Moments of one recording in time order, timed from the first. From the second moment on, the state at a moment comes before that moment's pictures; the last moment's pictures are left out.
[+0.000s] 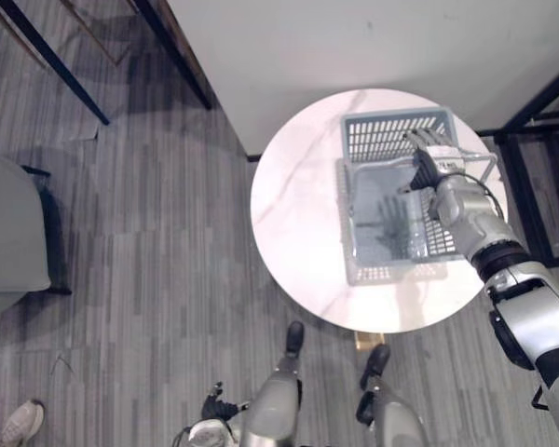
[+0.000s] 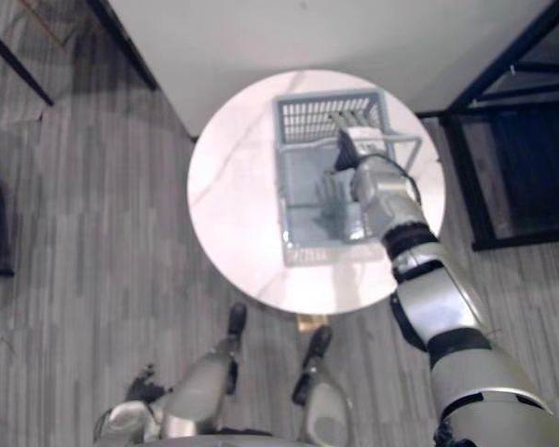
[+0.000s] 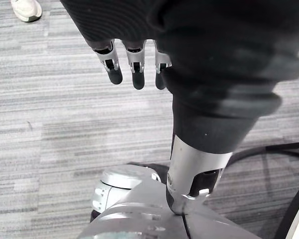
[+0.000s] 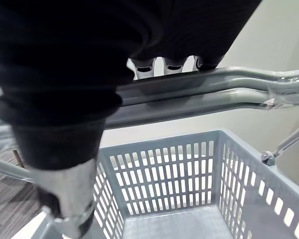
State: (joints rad) left arm -0.01 0.16 -0.07 1.14 -0.15 -0.18 0.19; right arm -1.07 -0.48 0.40 1.01 -0.75 -0.06 -0.25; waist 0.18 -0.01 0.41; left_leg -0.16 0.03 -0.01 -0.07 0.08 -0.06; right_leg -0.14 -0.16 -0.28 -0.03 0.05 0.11
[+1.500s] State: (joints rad) left arm 0.02 0.18 0.01 1.15 -0.09 -0.13 0.18; right arm -0.78 -0.62 0.60 0.51 -0.75 -0.15 -0.12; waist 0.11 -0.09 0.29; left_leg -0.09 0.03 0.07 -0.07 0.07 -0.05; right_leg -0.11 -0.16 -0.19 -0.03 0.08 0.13
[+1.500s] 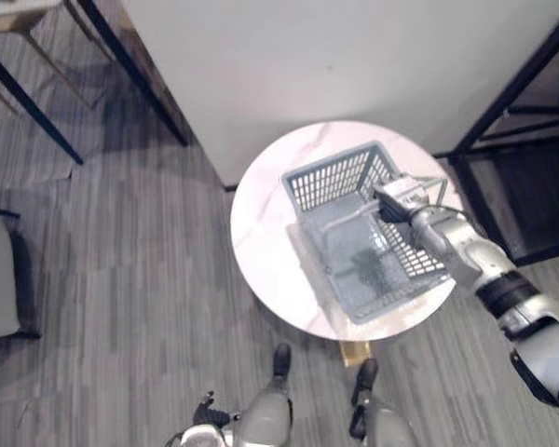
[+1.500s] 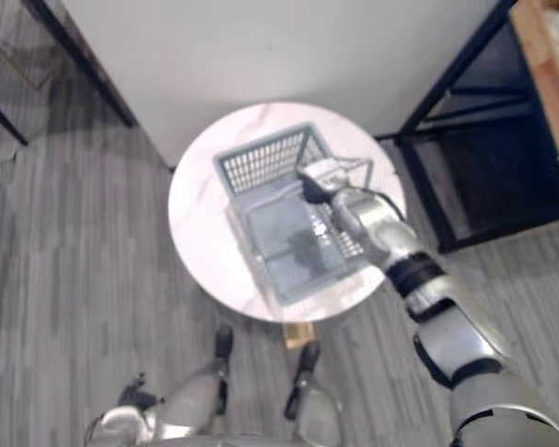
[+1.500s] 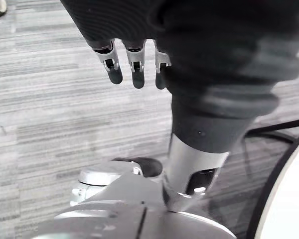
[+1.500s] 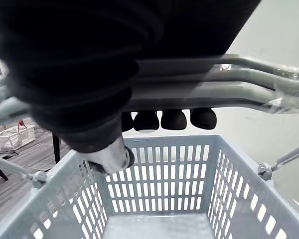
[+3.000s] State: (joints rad) left arm 0.11 0.18 0.08 1.11 0.06 -0.13 0.15; right arm -0.01 -0.50 -0.12 0.47 -0.70 -0.06 -0.13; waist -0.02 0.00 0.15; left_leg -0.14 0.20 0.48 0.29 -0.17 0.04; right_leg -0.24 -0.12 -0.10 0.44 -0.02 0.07
